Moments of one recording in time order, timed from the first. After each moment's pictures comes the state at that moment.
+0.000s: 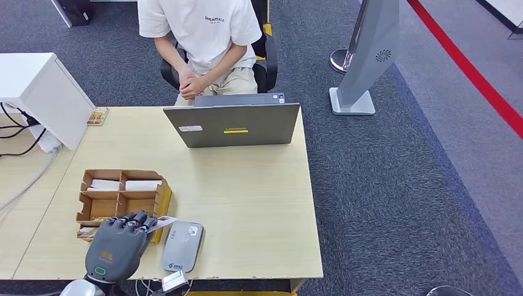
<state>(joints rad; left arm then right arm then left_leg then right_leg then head) 0.11 0.26 -0.37 -1.84 -1.23 0.31 -0.07 -0.07 0.09 -1.22 -0.21 1.08 -0.05 -0.03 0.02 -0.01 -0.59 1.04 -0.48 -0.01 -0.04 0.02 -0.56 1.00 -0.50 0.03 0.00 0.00</state>
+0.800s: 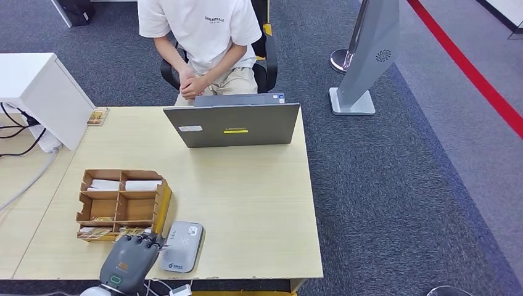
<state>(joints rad) 0.13 0.31 -0.42 -1.75 -1.26 0.16 0.02 -0.07 0.09 -1.24 -0.21 1.09 -0.05 -0.02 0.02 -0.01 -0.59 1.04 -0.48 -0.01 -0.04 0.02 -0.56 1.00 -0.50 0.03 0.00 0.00</state>
